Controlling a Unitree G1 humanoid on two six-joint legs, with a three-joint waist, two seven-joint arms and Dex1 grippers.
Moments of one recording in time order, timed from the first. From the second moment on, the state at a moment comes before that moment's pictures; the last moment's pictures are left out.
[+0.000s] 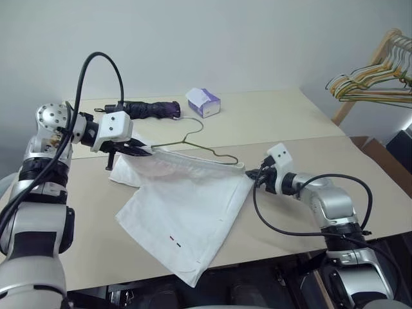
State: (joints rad) left arm -1.01 0.79 -0.17 0.89 -0.04 -0.37 -1.59; right arm -0.48 -0.48 0.05 0.09 0.26 0.72 0.66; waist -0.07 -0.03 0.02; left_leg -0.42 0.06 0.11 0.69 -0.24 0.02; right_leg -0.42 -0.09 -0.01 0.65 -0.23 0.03
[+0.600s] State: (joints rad) left arm -1.01 0.80 -0.17 0.91 0.00 -0.41 -1.57; right arm -0.55 -0.53 0.07 0.18 0.25 0.68 0.70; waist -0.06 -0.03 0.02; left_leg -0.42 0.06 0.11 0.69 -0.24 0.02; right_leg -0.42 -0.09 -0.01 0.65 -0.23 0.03
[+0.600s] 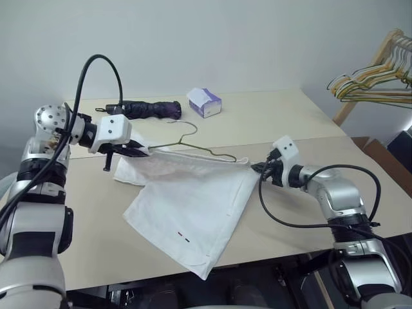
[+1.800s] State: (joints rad) left arm -0.95 0.77 -0.17 0.77 0.04 -0.34 -1.45; right arm -0.94 -0.65 0.50 -0.08 0.01 0.76 0.93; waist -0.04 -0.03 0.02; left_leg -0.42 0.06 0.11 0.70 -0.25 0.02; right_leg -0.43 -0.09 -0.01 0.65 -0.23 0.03
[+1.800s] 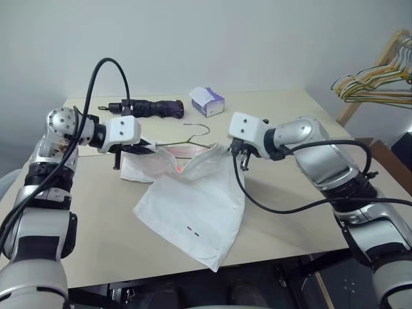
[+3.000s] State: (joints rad) left arm -0.93 0.77 -0.17 0.75 0.00 -0.33 -1.44; right arm -0.88 -0.65 0.45 -0.02 -0.03 0.48 0.98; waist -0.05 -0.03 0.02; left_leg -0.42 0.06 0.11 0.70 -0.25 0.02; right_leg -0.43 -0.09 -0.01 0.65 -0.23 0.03
